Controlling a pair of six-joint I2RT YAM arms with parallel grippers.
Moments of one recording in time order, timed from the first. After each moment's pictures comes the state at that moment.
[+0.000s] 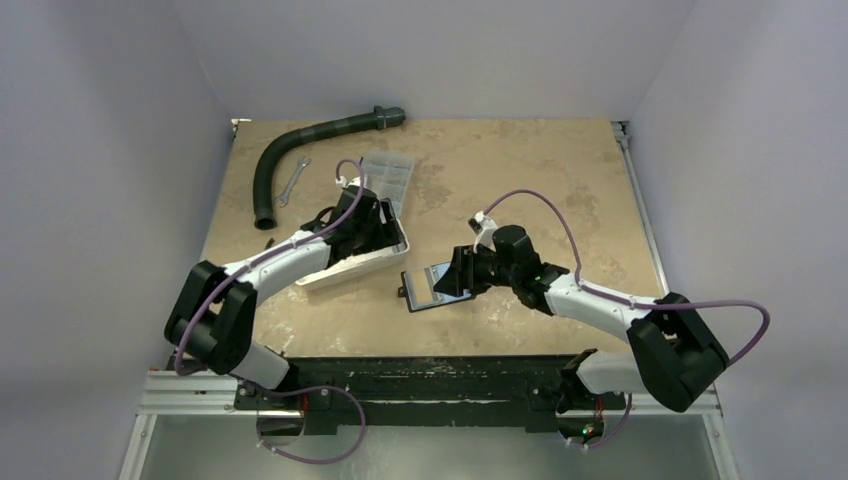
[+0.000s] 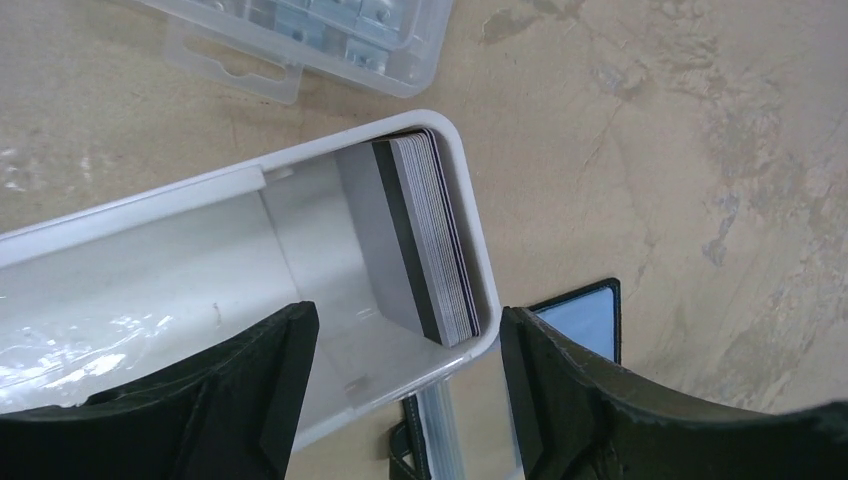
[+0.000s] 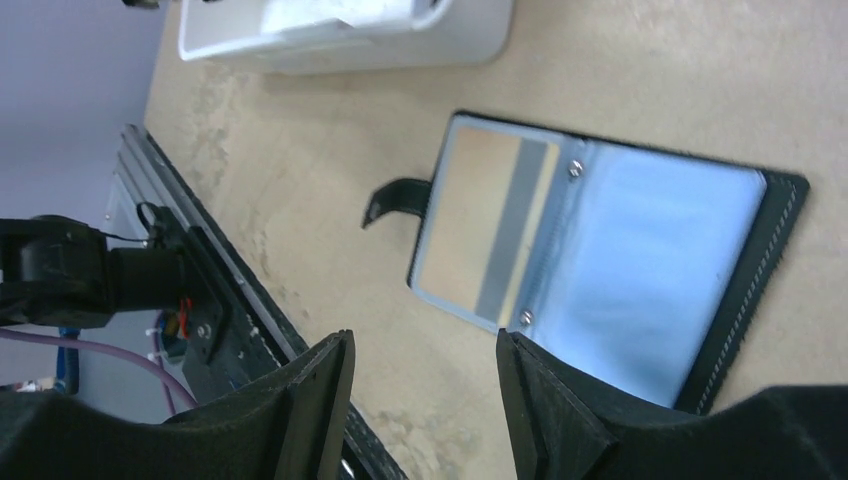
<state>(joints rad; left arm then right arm) -0.52 1.47 0.90 -0.21 -0.08 -0.70 0.64 1.30 0.58 0.15 -0.40 0.58</state>
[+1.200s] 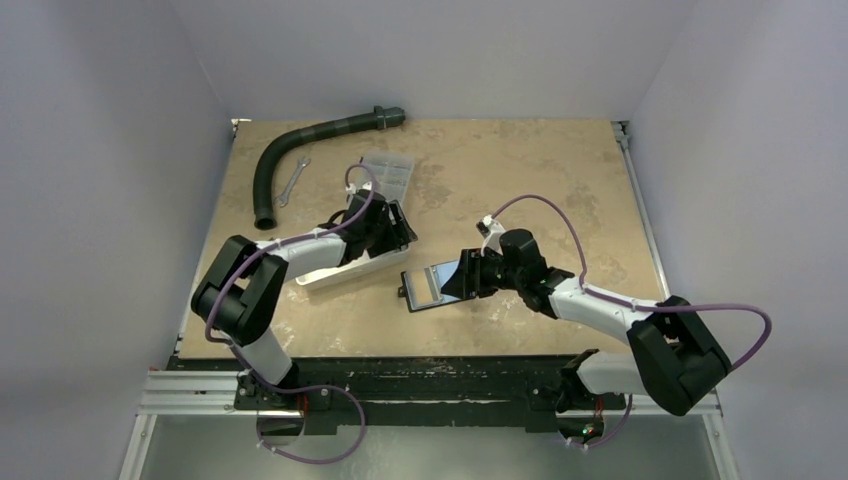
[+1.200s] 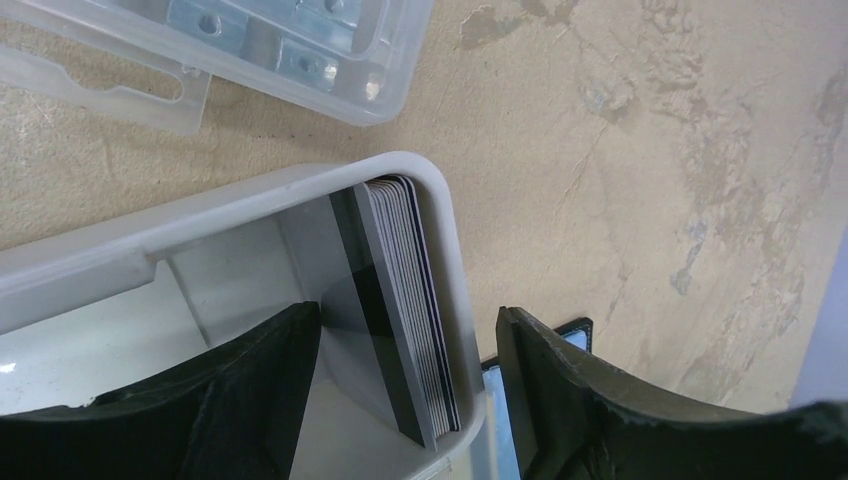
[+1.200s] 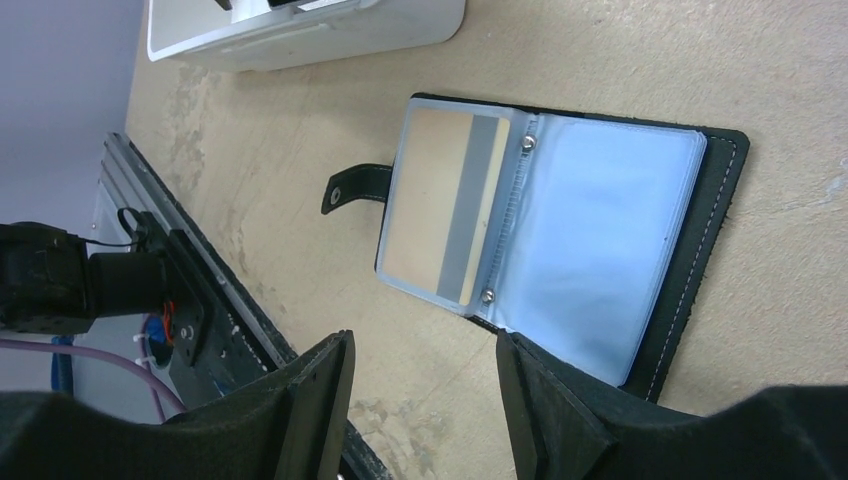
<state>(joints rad) -0.52 1.69 0.89 0.02 0.02 -0.84 0.59 1.28 0.51 0.16 -0.41 0.58</state>
